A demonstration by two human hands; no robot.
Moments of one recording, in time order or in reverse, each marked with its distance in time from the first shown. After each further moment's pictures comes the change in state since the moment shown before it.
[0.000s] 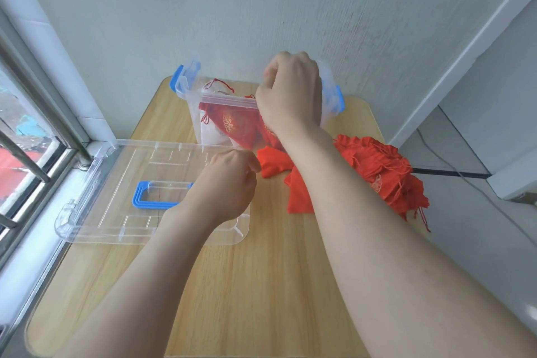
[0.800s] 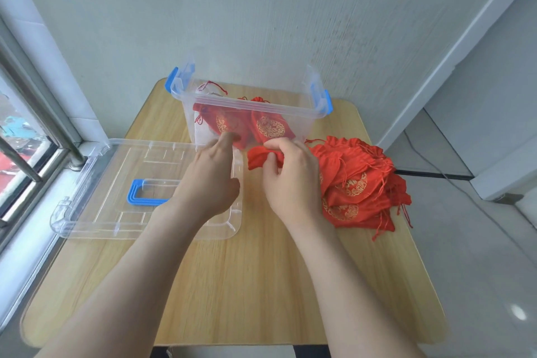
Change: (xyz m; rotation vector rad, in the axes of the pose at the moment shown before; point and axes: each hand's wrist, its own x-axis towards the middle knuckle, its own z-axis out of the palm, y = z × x) left_hand -0.008 -0.002 -0.008 -0.045 0.073 -0.035; right_hand -0.122 0.048 -0.001 0.246 -0.076 0.084
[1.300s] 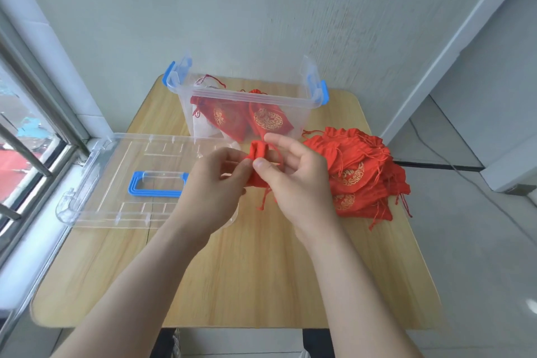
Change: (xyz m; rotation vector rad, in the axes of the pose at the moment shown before) left_hand -0.048 0.047 -0.002 -0.678 0.050 -0.289; right_hand -0.024 -0.021 -0.043 0.747 -0.185 0.447
